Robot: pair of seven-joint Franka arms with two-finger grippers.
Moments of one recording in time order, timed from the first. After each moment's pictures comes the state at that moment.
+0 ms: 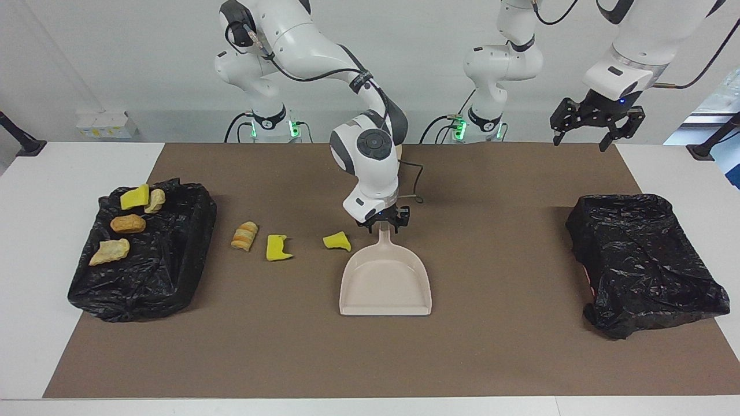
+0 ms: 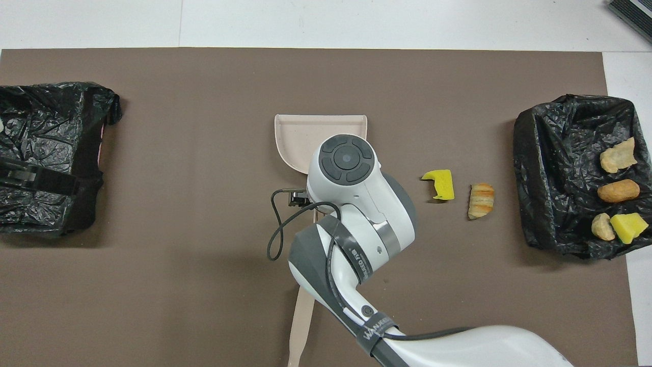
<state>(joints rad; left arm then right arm) -0.07 -0.06 -0.03 -1.58 0.01 1.51 0.16 0.55 0.36 0.07 -1.67 0.07 2.00 0.63</state>
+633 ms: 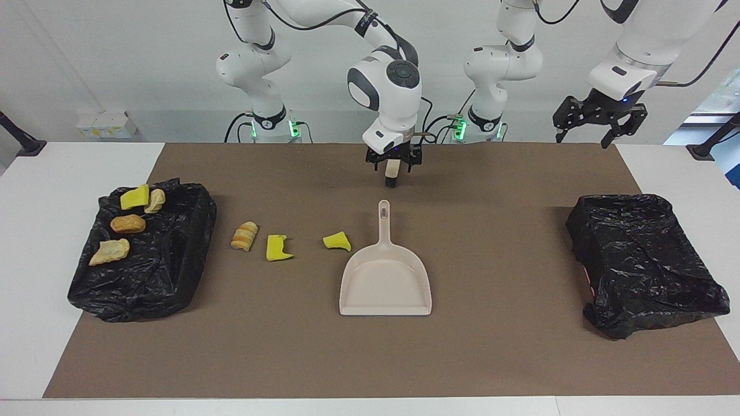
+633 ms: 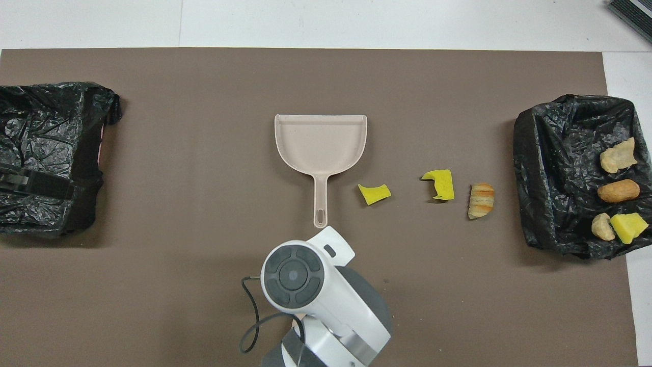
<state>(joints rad) -0.05 -0.07 -0.03 -1.58 0.01 1.49 0.14 0.76 0.15 0.08 -1.94 0.08 2.00 0.88</state>
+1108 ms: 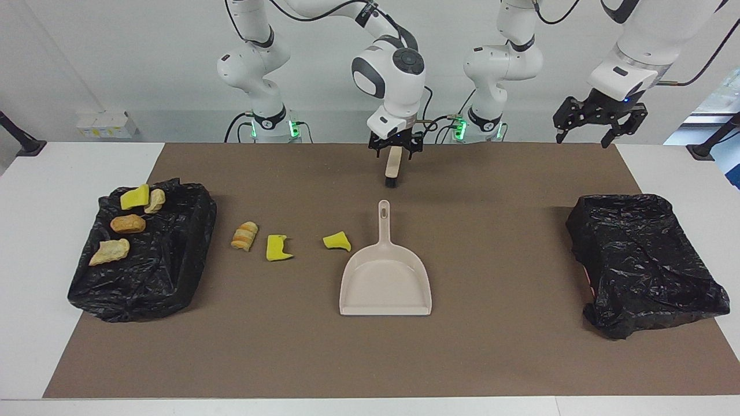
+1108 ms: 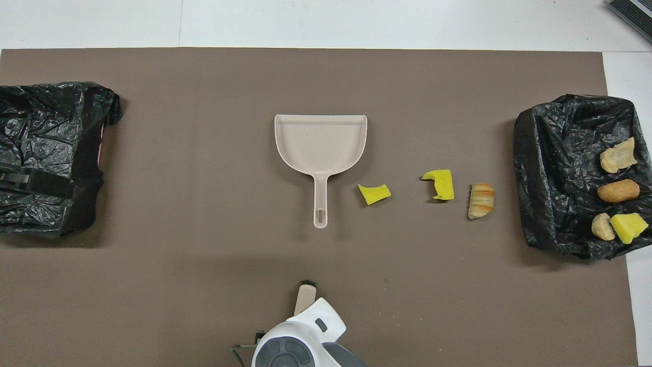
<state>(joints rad) -0.05 -0.07 -0.03 -1.58 0.01 1.49 0.12 0.92 0.01 0.08 -2.19 0.19 2.14 1.01</state>
